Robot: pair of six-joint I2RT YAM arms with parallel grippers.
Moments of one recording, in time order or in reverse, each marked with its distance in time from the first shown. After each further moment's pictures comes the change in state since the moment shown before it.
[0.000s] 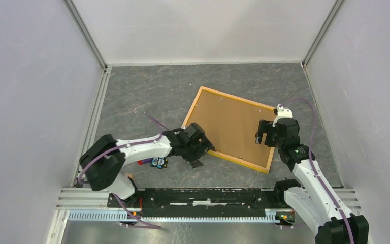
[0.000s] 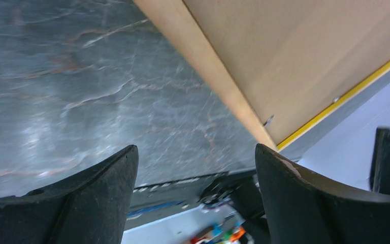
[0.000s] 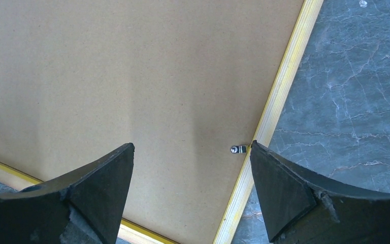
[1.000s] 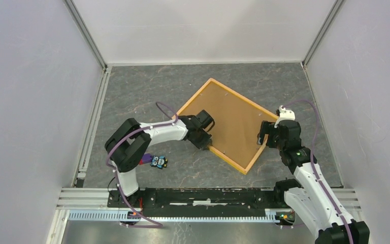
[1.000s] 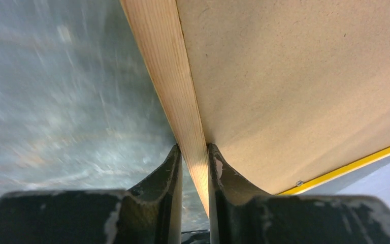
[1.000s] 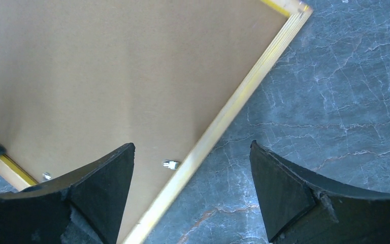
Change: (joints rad) left arm 0.047 0.348 0.296 -0.123 -0.090 -0.114; right arm 0.000 -0.058 -0.005 -0.042 0.032 0.011
